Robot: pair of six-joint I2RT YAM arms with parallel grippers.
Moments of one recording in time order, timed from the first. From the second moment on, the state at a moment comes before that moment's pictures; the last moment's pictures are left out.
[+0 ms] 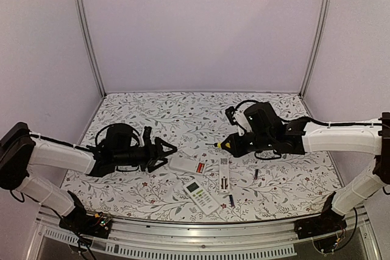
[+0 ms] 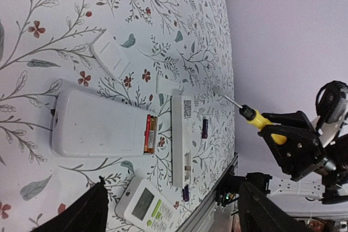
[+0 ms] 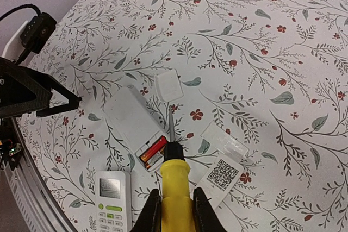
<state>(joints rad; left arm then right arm) -0.72 1.38 0.46 0.47 0.33 -1.14 0.90 1.46 0.94 -0.16 0.01 0.40</state>
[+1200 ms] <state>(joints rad) -0.73 1.76 0.70 0.39 0.30 -0.97 0.90 1.62 0.93 -0.18 -0.11 0.27</state>
